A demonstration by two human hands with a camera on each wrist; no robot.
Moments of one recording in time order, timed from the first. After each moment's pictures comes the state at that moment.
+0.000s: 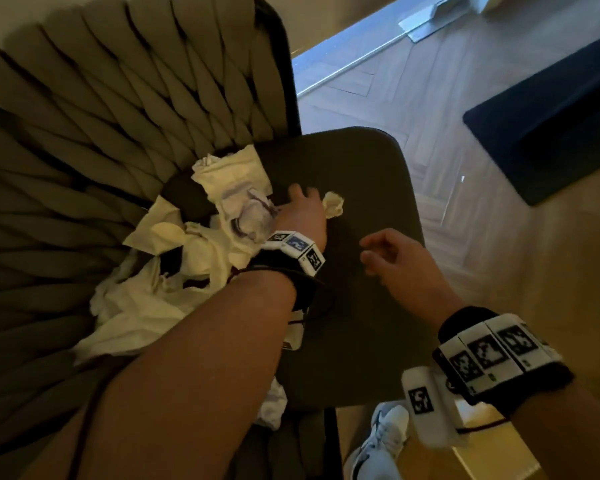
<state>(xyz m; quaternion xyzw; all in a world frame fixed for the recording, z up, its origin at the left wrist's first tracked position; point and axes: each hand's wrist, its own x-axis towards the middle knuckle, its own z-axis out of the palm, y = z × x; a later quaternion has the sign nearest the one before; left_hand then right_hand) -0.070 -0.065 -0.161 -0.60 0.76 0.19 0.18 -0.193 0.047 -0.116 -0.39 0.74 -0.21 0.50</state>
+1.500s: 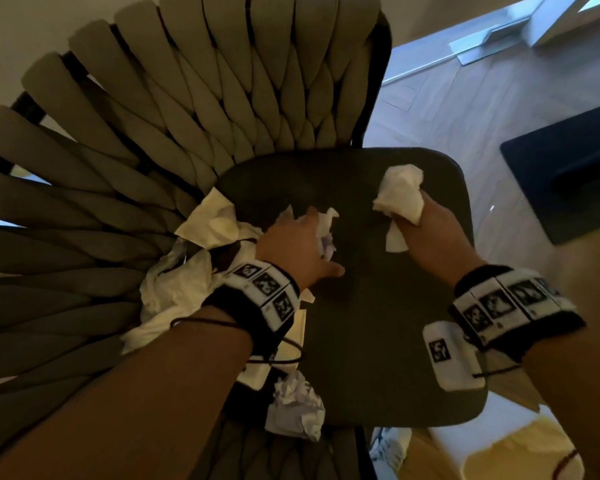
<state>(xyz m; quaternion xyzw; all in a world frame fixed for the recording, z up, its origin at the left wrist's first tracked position) 0.039 -0.070 -0.128 -0.59 0.73 0.31 0.18 -0.159 -0.039 -0.118 -0.53 0.72 -0.19 0.40</state>
